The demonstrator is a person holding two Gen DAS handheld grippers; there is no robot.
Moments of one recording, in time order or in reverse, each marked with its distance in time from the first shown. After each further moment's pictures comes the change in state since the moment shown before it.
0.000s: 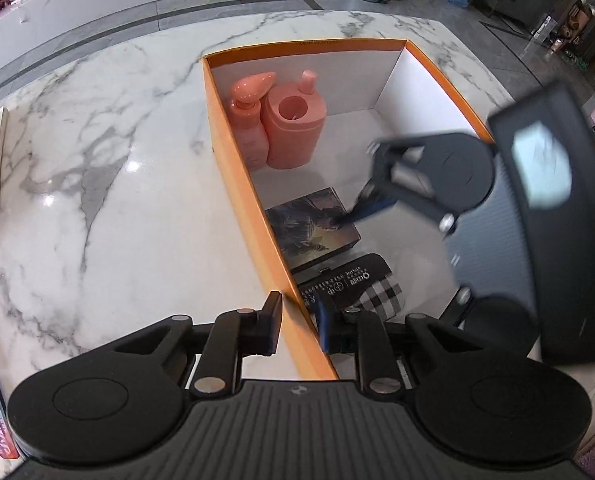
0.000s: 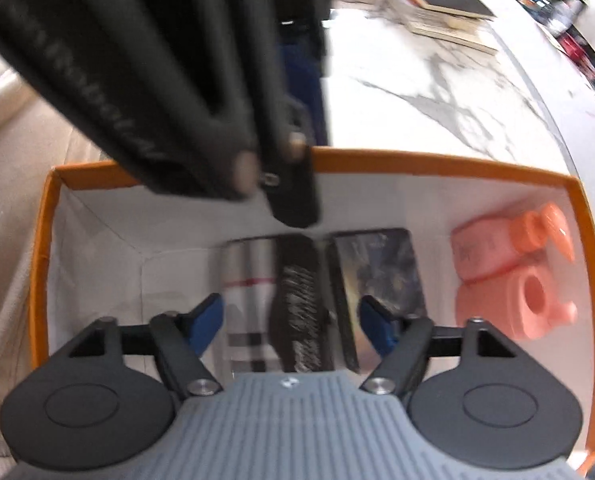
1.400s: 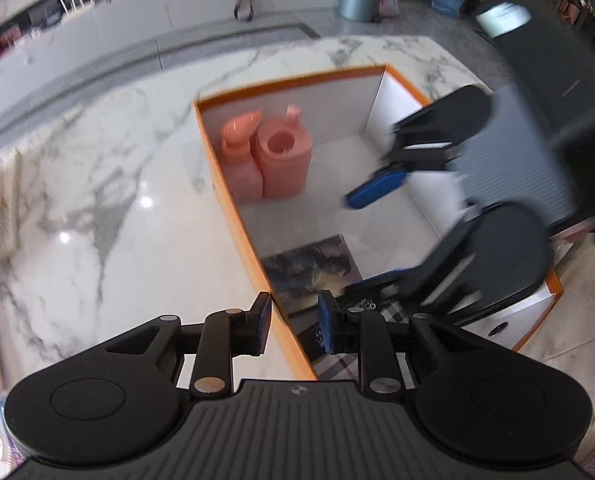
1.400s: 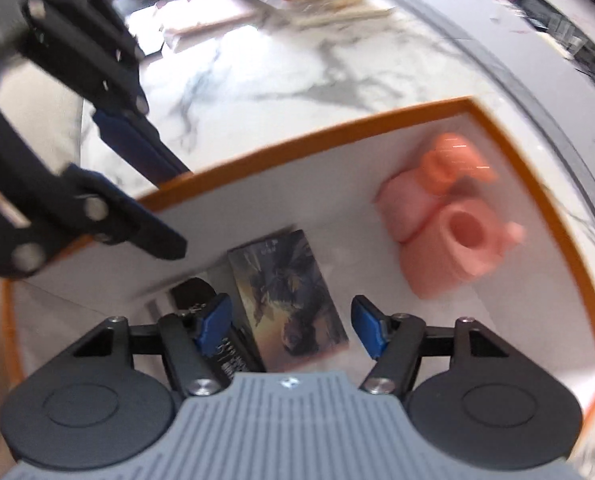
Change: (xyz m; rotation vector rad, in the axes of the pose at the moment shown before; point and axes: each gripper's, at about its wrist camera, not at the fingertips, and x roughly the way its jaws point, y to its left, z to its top) left arm -0.026 -0.023 -0.005 0.080 -0.107 0.072; right arm -0.045 -0.051 -0.030 0.356 -0.110 -0.017
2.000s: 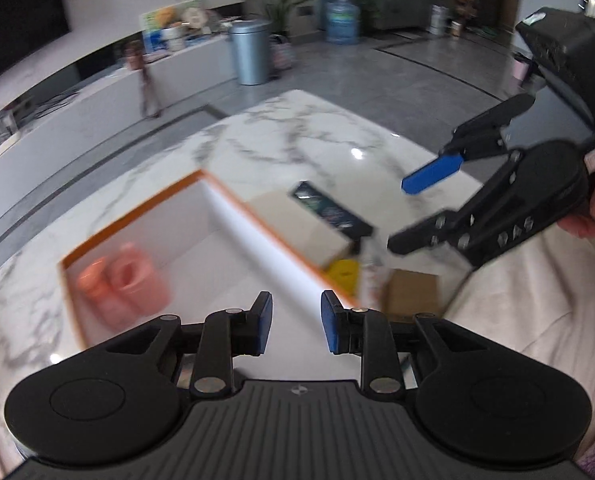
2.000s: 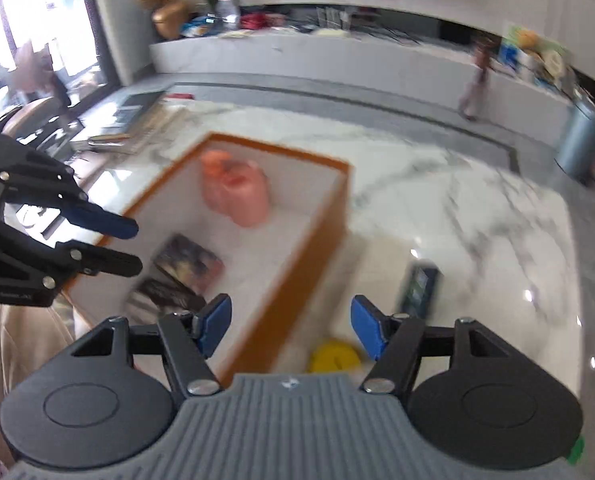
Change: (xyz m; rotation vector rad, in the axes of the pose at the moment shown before) left arm -0.028 -0.163 0.022 0.325 -0.175 -0.096; right arm -0.166 -0.017 -0.162 0.581 -0.212 -0.251
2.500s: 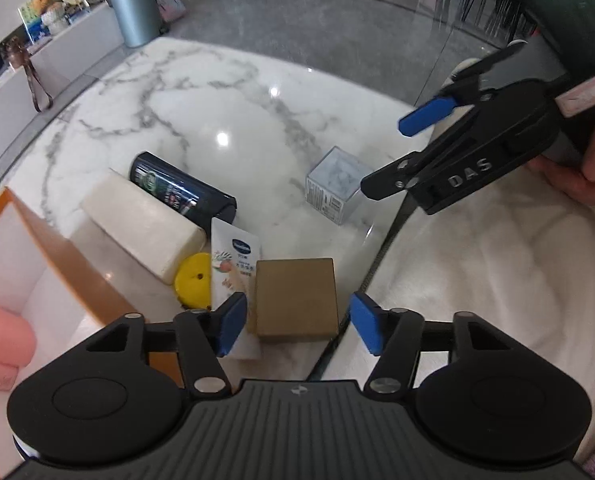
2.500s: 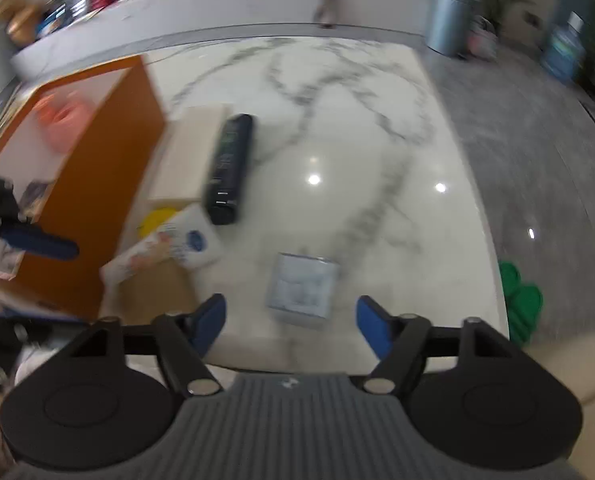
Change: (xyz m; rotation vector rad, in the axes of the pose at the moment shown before) left arm 0.124 -0.094 0.014 0.202 0.202 -0.176; right arm 0.004 -0.097 -0.110 0.349 0.116 -0.267
